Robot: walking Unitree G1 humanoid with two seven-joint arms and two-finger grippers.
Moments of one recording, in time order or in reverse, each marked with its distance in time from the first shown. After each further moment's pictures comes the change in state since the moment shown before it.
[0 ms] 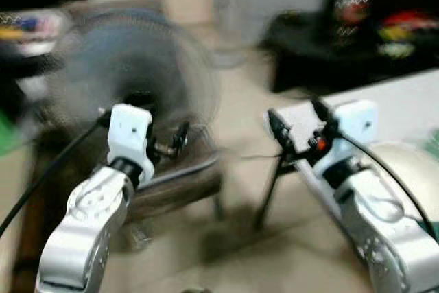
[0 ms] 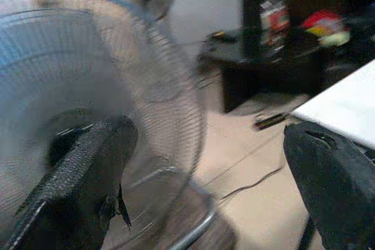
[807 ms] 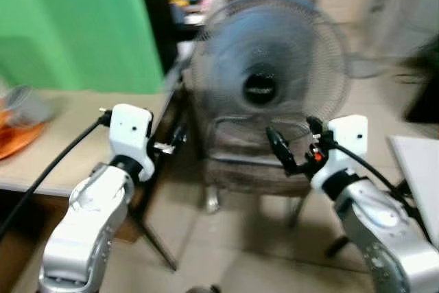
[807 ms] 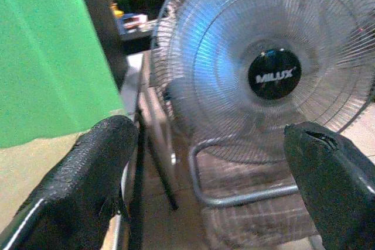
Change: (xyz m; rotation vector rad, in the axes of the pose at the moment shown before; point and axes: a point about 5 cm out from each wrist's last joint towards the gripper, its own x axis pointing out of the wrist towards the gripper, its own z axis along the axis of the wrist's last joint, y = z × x) left arm 0.005 -0.001 -0.004 -0.009 0.020 -0.003; right arm -0.006 -0.004 -0.021 0.012 0.116 0.022
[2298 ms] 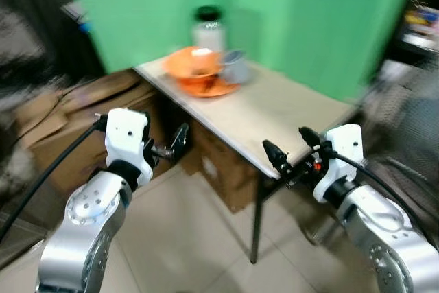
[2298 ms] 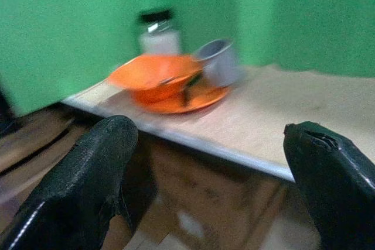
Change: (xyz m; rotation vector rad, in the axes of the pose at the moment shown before) left arm -0.009 0.006 -0.004 -0.017 -0.019 0.012; right arm 0.002 0.004 -0.016 0.042 0.039 0.137
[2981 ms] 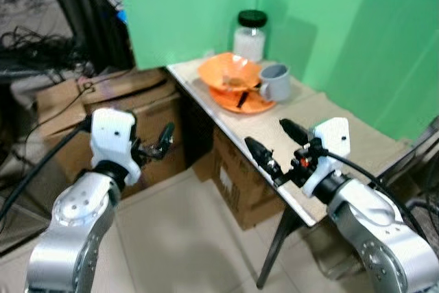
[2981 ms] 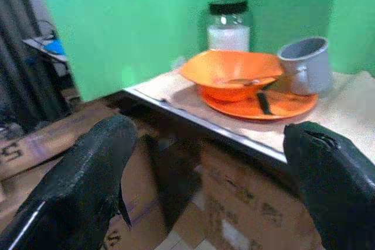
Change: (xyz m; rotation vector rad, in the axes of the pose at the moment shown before) left arm -0.001 0.006 0.002 0.006 -0.007 0.033; right arm 0.002 0.010 0.012 -0.025 -0.058 0.123
